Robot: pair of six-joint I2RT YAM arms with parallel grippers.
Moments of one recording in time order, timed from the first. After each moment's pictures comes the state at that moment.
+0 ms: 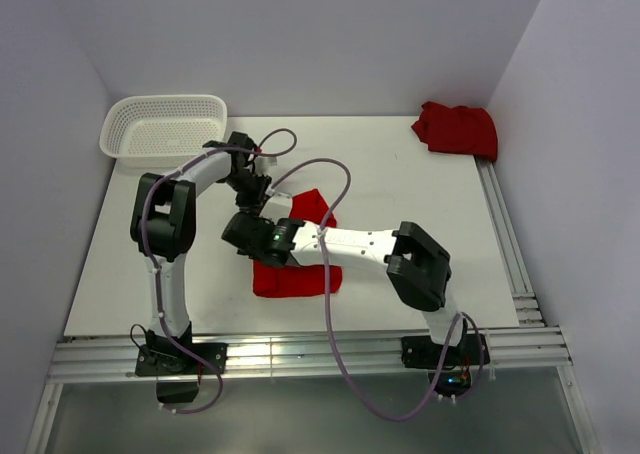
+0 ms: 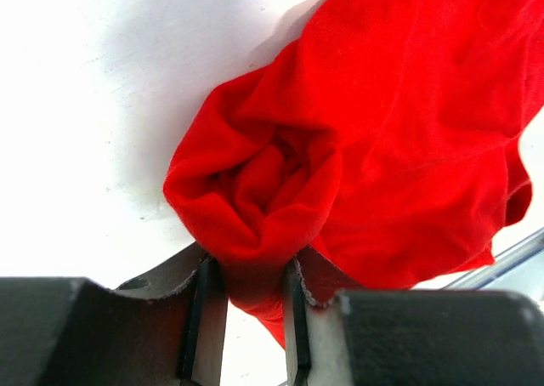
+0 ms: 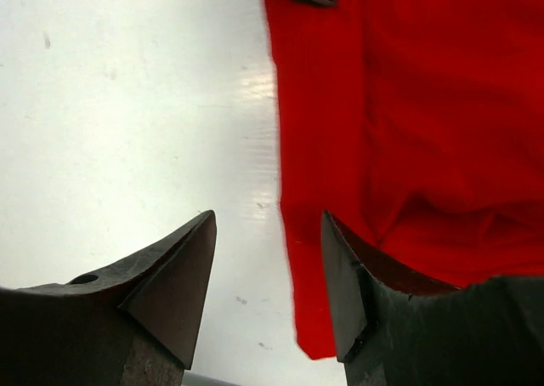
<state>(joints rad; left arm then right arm) -0.28 2.12 1.59 -0.86 0.42 -0.05 1.17 1.98 1.58 -0.60 0.54 1.25</state>
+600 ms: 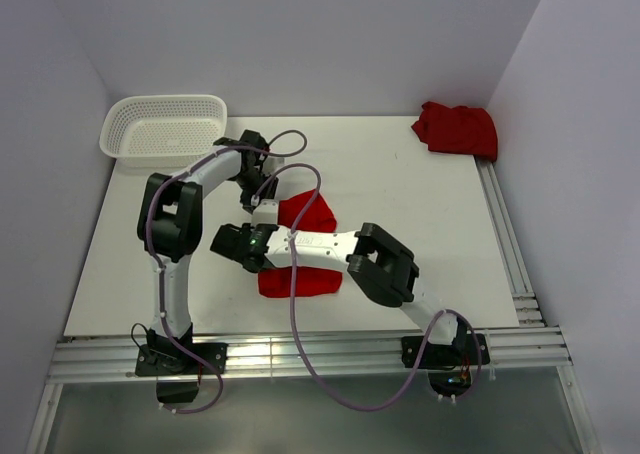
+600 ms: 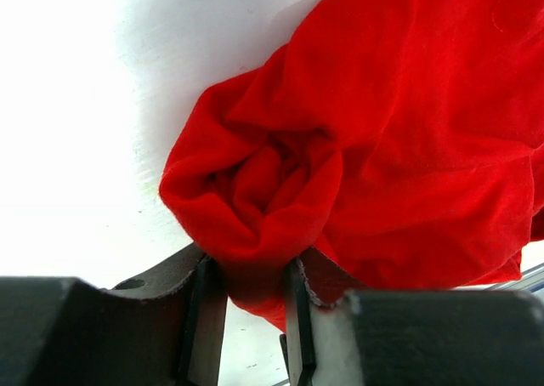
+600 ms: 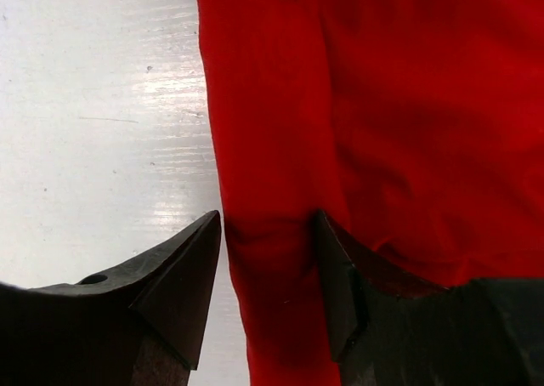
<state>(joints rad) -0.34 2.13 1.65 -0.92 0.29 -0.05 1.19 2.22 1.77 -0.77 0.64 1.16</state>
